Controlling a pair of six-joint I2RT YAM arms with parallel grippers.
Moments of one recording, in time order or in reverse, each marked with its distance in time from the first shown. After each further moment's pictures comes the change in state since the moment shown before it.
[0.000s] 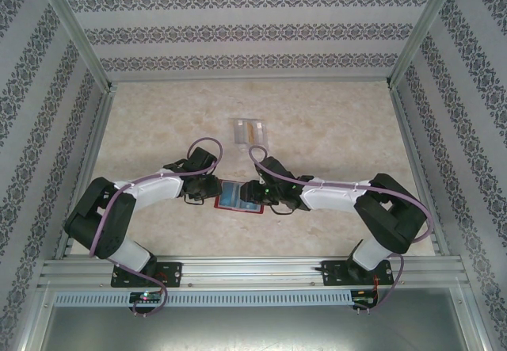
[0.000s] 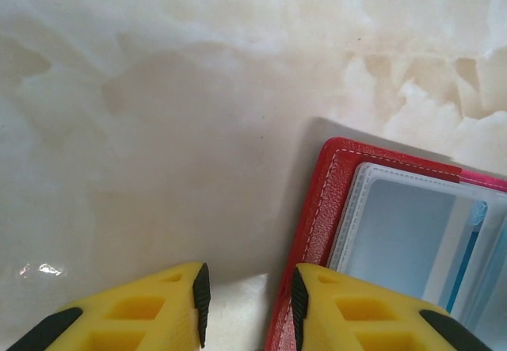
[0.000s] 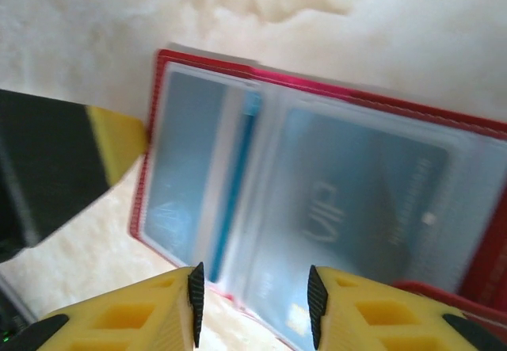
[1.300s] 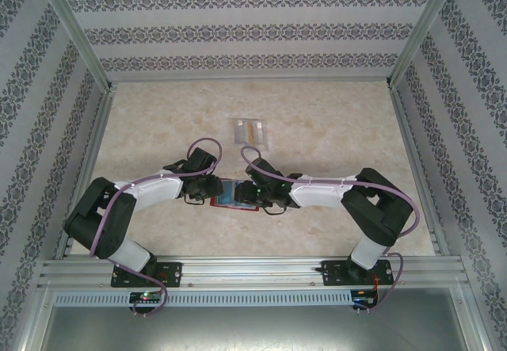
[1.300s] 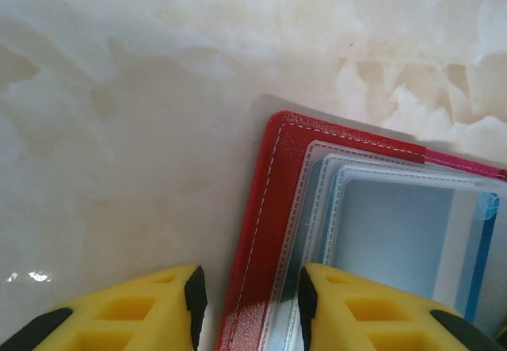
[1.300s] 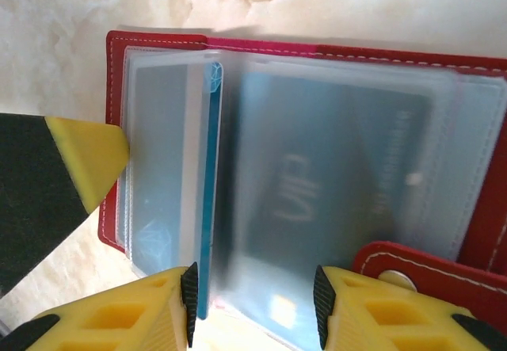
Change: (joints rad) left arm 0.001 0.003 -0.015 0.036 0.012 -0.008; right arm 0.043 0.096 0.095 -0.052 0.037 0.087
